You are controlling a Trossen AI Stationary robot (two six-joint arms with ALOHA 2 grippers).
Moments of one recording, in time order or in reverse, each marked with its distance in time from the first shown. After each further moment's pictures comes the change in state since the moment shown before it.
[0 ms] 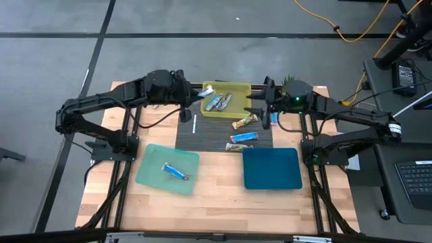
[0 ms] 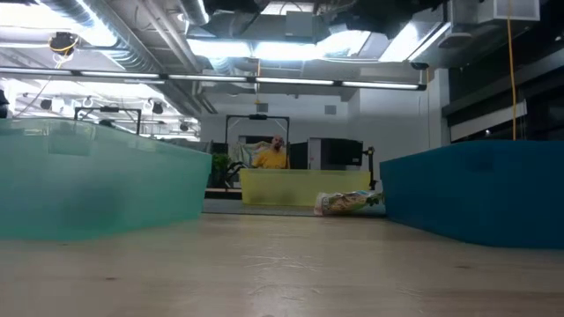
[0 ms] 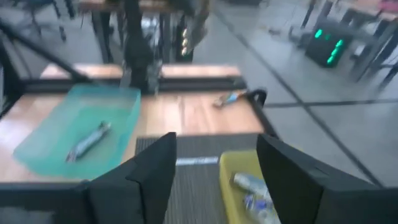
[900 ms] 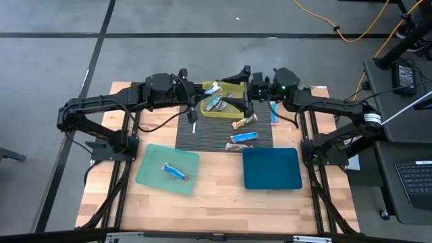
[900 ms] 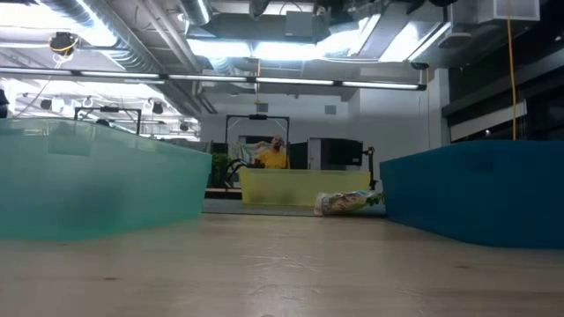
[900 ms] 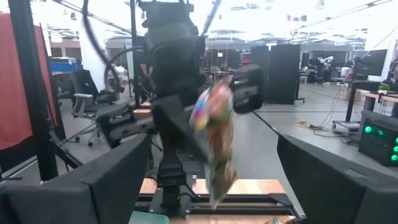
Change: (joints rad) left arm -0.083 0.029 0.000 0.211 -0.104 0.035; right arm -0.047 0.326 0.164 0.597 -0.274 0.152
